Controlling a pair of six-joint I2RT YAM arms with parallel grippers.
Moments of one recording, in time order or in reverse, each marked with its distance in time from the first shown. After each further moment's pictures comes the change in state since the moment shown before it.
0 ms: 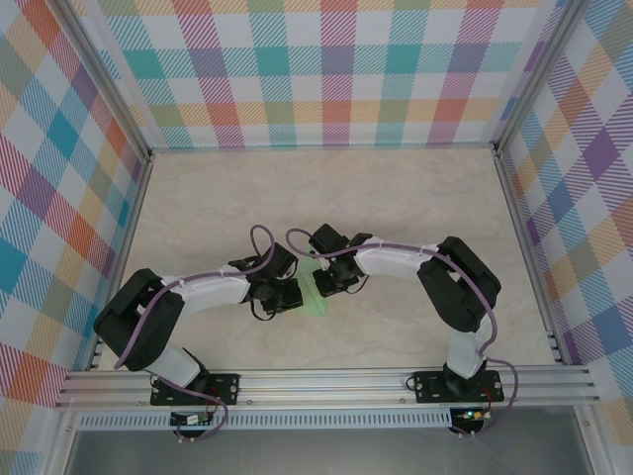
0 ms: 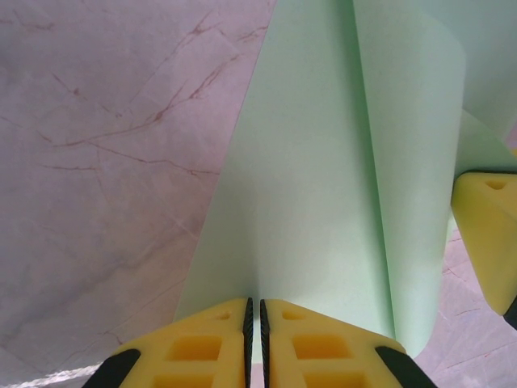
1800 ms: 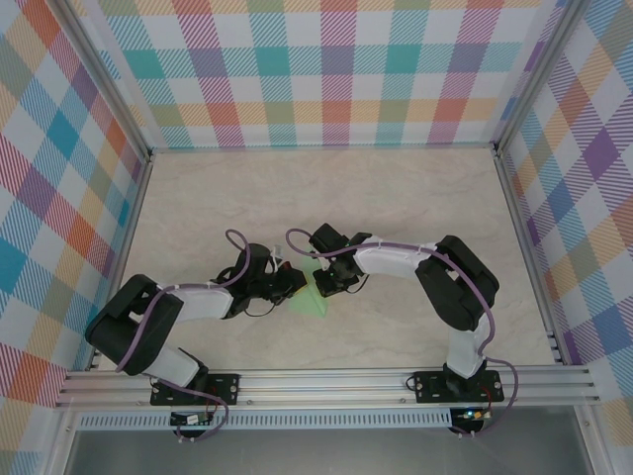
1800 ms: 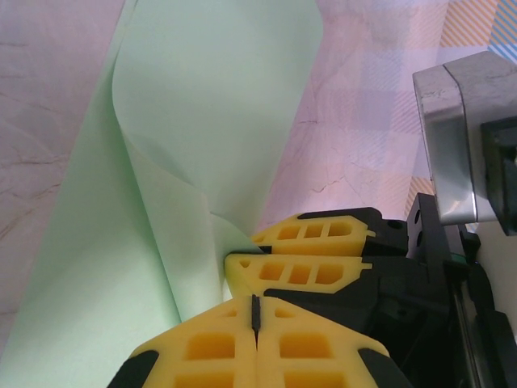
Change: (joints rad) left arm 0.139 -0.032 -0.261 0.754 0.249 -0.244; right arm -0.008 0.015 0.005 -0.003 -0.008 -0.010
